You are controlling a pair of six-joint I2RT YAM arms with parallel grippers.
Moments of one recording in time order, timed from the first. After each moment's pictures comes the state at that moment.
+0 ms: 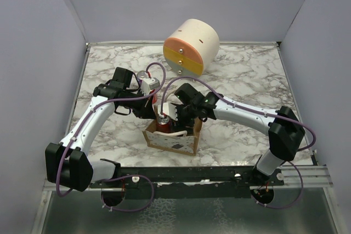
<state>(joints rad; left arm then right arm) -0.28 1.27 1.07 -0.92 0.79 0.34 0.93 1.66 1.24 -0.59 -0.32 -0.65</state>
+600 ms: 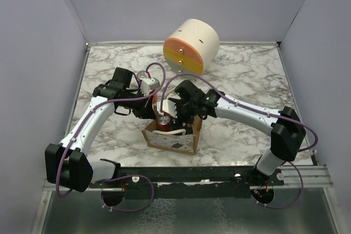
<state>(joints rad) -0.28 1.26 1.07 -0.92 0.79 0.34 0.93 1.66 1.29 -0.61 -0.32 -0.67</state>
